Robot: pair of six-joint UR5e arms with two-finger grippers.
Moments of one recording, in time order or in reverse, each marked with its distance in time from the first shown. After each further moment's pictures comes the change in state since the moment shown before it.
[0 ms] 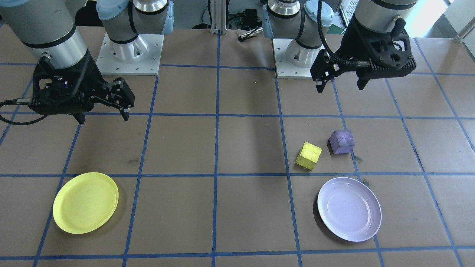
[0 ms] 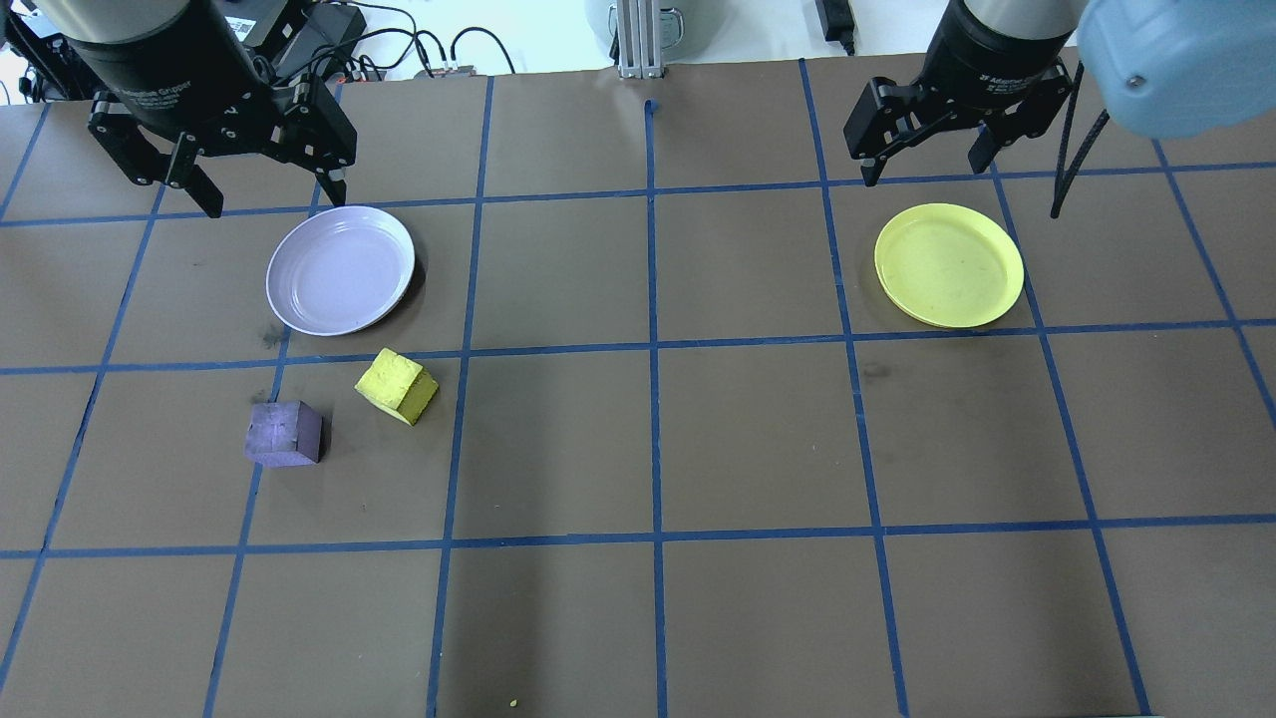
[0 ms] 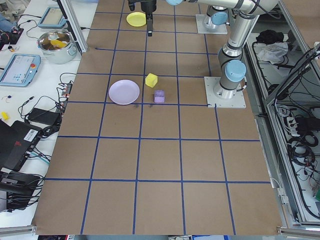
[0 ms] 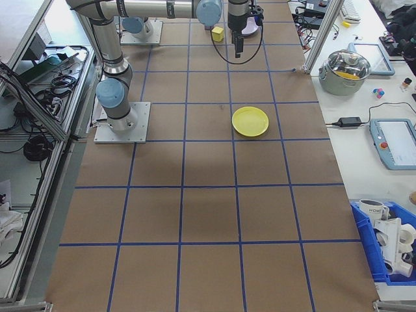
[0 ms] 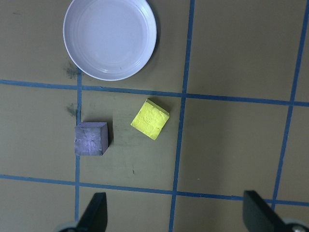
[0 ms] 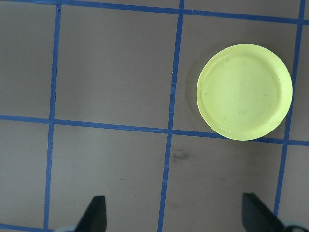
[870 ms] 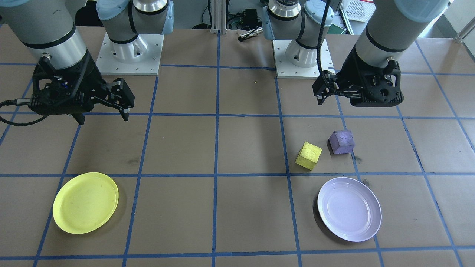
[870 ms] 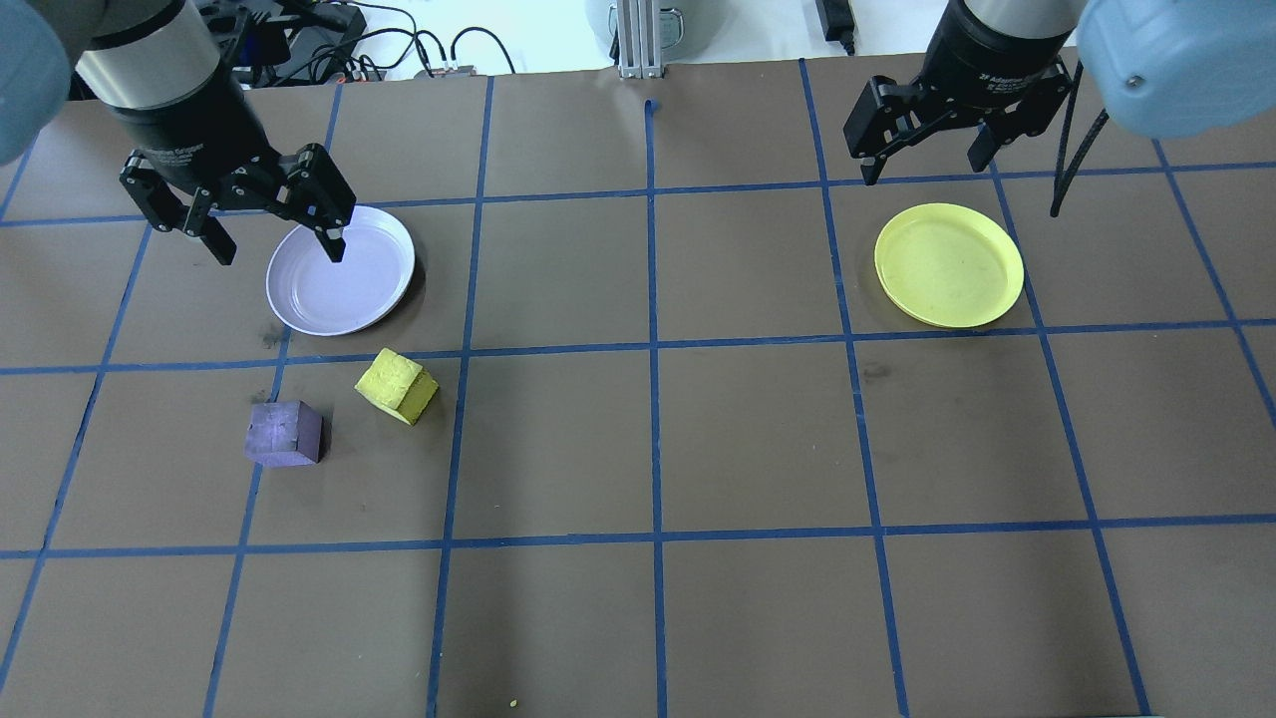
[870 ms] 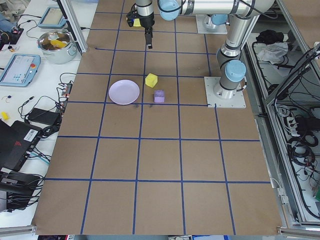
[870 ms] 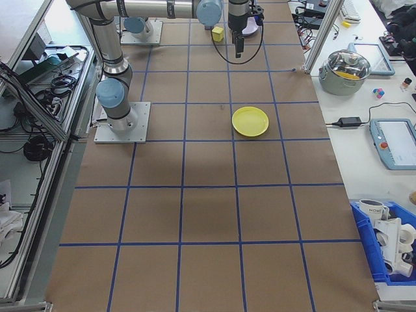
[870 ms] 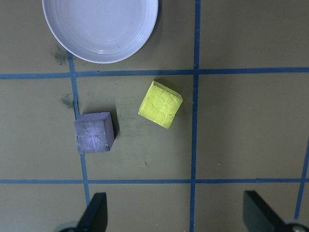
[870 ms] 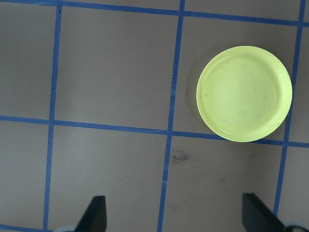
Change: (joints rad) left arm 0.060 -0.037 -0.093 0.014 -0.005 0.150; right arm 0.000 0.001 0.000 -0.004 0.000 -0.003
